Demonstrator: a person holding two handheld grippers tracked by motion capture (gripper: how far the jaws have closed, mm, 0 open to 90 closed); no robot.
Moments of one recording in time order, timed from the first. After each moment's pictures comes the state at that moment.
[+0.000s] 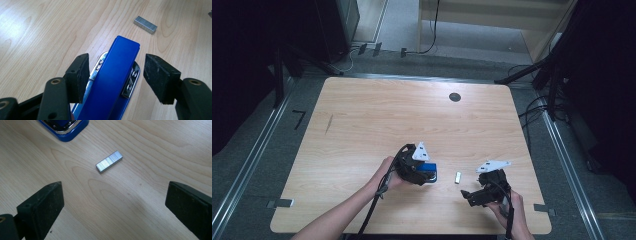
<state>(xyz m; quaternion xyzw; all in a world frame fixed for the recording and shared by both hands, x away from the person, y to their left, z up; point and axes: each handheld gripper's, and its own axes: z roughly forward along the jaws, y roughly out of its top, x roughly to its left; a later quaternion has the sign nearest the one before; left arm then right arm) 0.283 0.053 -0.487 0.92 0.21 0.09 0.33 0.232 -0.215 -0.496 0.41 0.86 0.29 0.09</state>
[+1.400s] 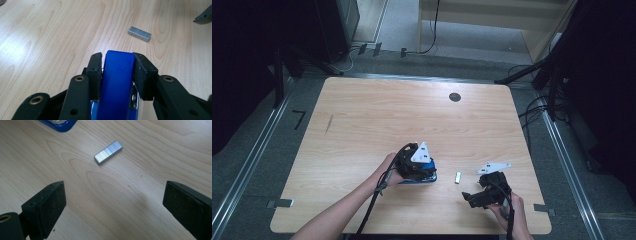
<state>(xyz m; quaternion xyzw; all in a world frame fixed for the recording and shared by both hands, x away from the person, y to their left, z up) 0.286 0.054 -0.484 0.92 0.14 0.10 0.36 0.230 -0.218 -0.503 0.42 0.86 0.28 0.08</state>
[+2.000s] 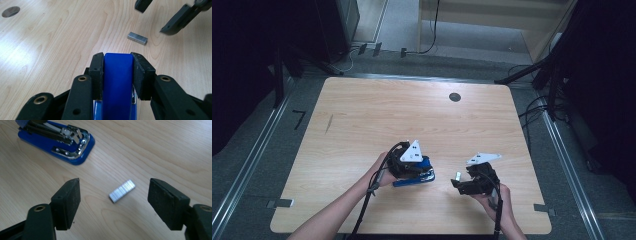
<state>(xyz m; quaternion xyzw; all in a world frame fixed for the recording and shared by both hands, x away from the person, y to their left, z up) 0.280 0.074 -0.472 0.90 0.14 0.11 0.39 0.249 -0.185 -0.490 0.42 0.84 0.33 0.08</state>
